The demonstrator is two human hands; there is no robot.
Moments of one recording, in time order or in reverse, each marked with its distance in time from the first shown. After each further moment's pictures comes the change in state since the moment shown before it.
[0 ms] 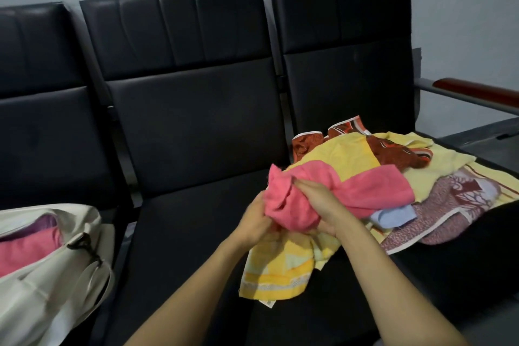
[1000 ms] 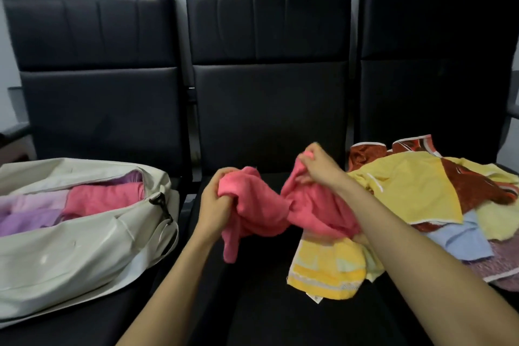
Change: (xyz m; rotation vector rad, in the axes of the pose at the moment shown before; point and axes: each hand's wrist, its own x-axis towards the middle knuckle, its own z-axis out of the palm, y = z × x) left_hand -0.102 -0.016 -0.125 -0.390 0.665 0.000; right_hand 0.064 -0.047 0.097 -0.571 -0.037 -0.233
